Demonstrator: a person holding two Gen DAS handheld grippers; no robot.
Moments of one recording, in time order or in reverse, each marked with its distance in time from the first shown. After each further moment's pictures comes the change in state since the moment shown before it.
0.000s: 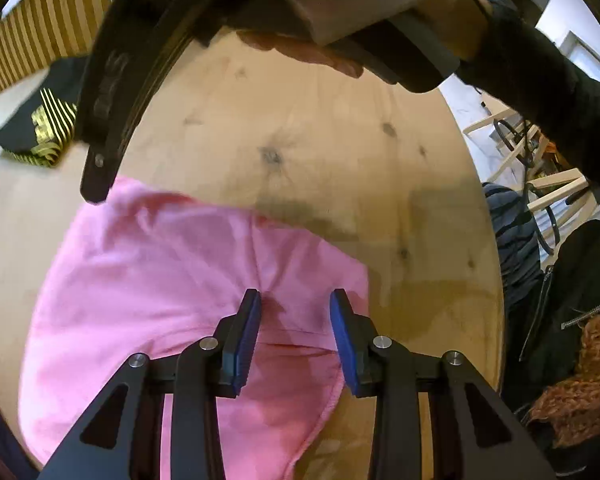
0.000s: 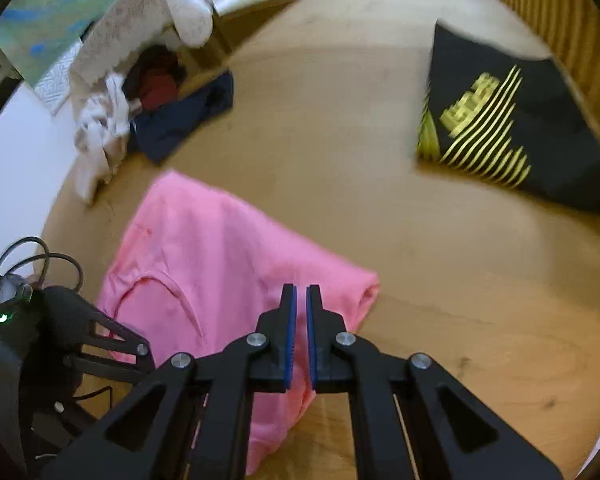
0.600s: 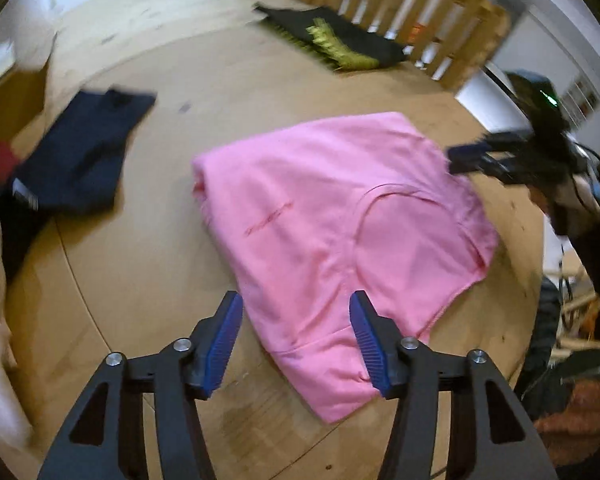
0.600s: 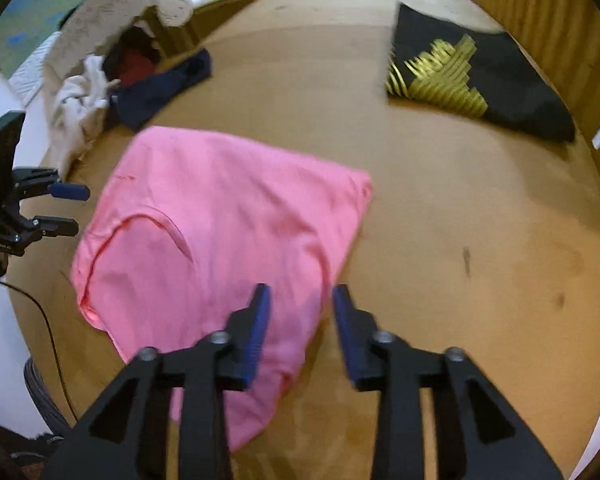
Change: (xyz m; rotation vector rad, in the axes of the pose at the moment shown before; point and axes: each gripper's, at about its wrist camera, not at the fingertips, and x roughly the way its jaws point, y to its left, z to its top) left arm -0.089 0.092 -0.162 -0.685 -0.151 0.178; right arm -0.018 0.021 -0.075 0.117 -0.045 -0.050
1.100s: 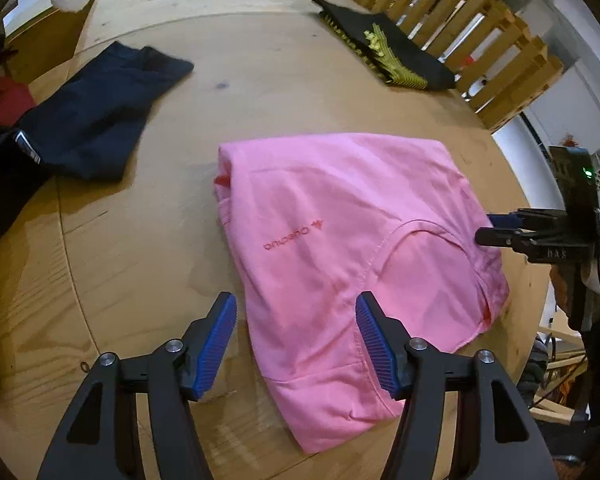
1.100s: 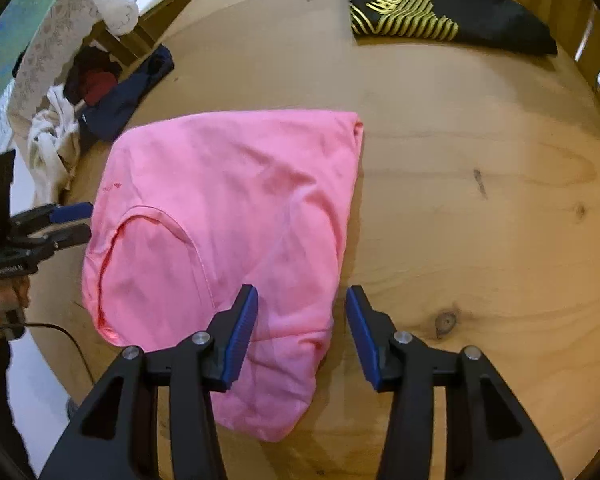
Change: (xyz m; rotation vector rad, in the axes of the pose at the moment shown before) left arm 0.013 0.003 0.007 -0.185 0.020 0.025; right arm 0.002 0.002 -0.013 0.175 0.103 -0.005
